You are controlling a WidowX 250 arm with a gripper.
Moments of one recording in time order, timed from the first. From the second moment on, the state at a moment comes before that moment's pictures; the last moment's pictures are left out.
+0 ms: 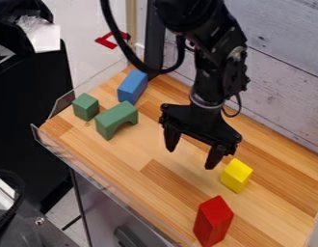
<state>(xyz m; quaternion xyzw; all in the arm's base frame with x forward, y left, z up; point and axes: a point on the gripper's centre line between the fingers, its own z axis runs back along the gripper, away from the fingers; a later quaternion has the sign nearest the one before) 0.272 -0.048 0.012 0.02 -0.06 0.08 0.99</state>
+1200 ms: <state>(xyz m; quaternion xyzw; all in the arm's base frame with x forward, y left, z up) 0.250 -0.095 0.027 0.02 -0.09 0.20 0.98</state>
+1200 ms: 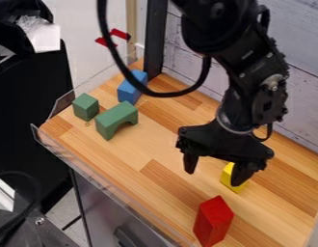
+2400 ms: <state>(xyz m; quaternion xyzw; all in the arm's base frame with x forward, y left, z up) 0.228 -0.125 0.009 0.01 0.05 0.43 0.90</state>
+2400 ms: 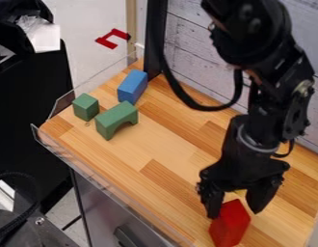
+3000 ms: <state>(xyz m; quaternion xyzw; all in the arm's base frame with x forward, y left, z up) 0.220 -0.121 -0.001 -0.03 0.08 0.46 0.89</state>
